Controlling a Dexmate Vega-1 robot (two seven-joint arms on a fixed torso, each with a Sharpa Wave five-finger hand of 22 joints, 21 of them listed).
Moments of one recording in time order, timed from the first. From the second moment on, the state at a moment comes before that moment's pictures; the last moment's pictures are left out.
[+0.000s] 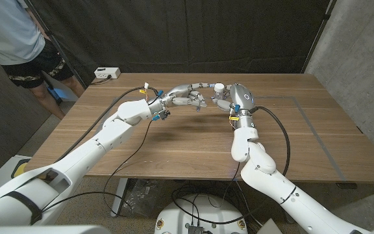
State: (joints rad) left arm 0.65 0.60 0.58 -1.43 -0.46 -0.39 -0.59; left_hand 1.23 0.04 0.39 -0.15 0.35 0.26 -0.10 0.19 0.19 1.09 -0.10 0.67 0.33 1.19 -0.19 0.54 0.69 0.55 -0.05 1.29 0.45; right arm -1.04 -0.44 -0.64 -1.98 -0.78 -0.57 -0.52; right_hand 0.85 -0.19 0.45 -0.19 0.26 0.99 -0.04 0.35 0.19 1.25 -0.12 0.30 0.28 1.00 -0.16 0.19 0.18 0.37 -0.04 0.20 0.18
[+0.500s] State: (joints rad) left arm 0.65 0.59 0.59 -1.43 -0.46 -0.38 -0.60; left_hand 1.22 0.04 0.41 -0.15 0.35 0.26 -0.10 0.19 0.19 1.09 -0.10 0.68 0.33 1.20 -0.18 0.53 0.70 0.55 -0.05 1.30 0.43; right arm -1.06 -0.45 -0.63 -2.01 -0.80 -0.57 -0.53; right_hand 0.85 -0.19 0.45 -0.19 0.26 0.99 -0.04 0.35 0.19 1.24 -0.12 0.30 0.28 1.01 -0.16 0.19 0.18 0.37 -0.04 0.20 0.18
